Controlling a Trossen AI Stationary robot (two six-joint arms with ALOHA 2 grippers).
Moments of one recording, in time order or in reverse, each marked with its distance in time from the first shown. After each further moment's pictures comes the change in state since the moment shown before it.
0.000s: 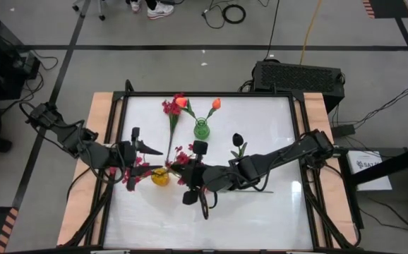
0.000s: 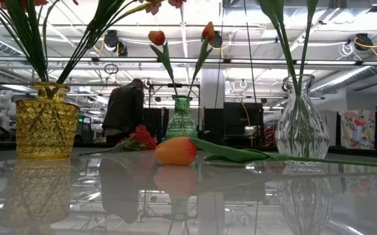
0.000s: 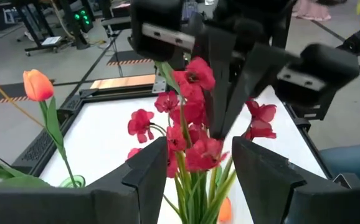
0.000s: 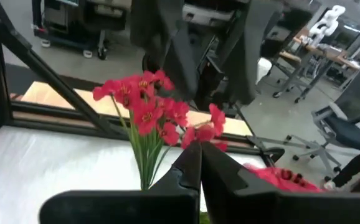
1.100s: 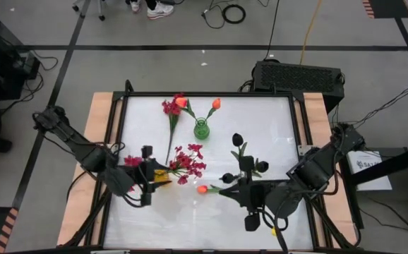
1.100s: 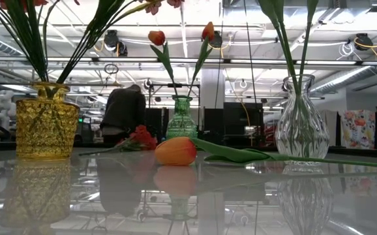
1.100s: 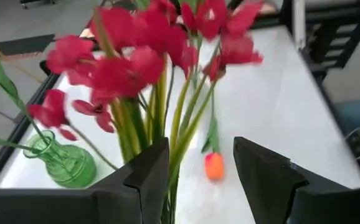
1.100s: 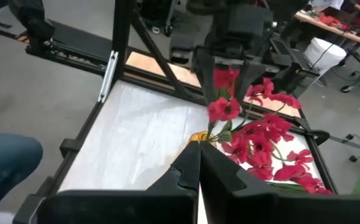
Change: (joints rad) left arm -0.059 0.210 0.000 -0.081 -0.053 -0.182; right arm 0.276 -0.295 0.000 -0.530 -0.021 0.199
